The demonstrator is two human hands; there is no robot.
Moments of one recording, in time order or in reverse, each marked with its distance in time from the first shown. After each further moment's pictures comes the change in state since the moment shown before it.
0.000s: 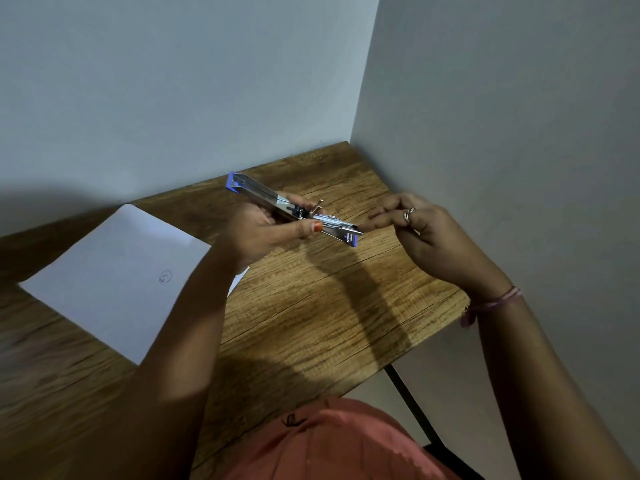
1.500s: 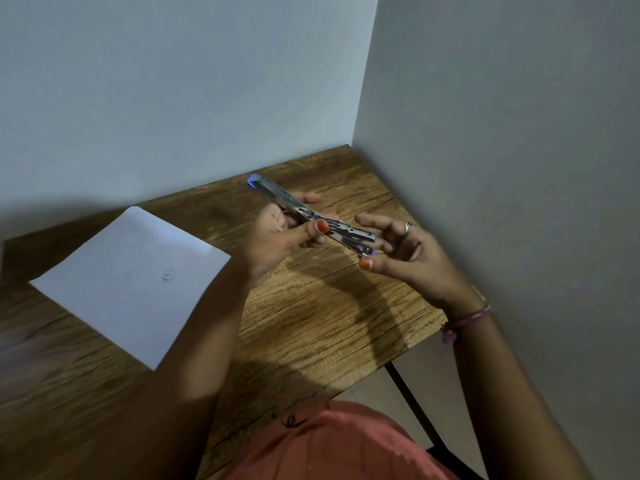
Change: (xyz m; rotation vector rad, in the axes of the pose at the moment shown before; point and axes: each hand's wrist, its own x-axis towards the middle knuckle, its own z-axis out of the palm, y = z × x) left_hand 0.001 -0.011 0.029 -0.297 0.075 -0.097; right_hand -0.023 0.017 0.029 0.878 -0.033 0.209
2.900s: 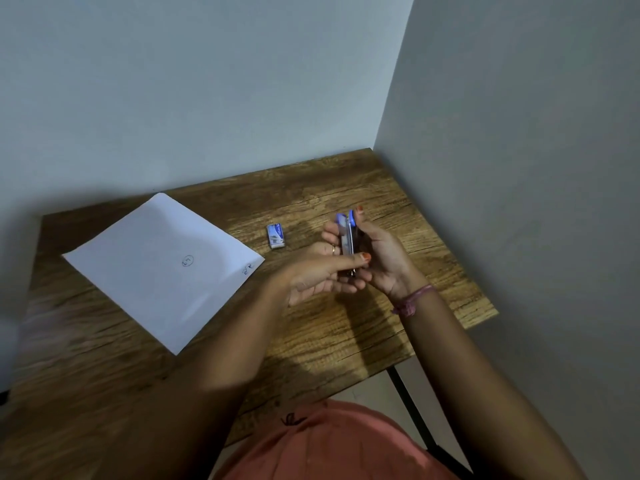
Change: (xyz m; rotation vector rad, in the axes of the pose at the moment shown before) left_hand -0.012 -0.032 0.023 0.007 -0.102 -0.499; right_hand 0.058 0.031 0.042 0.611 0.117 0.406
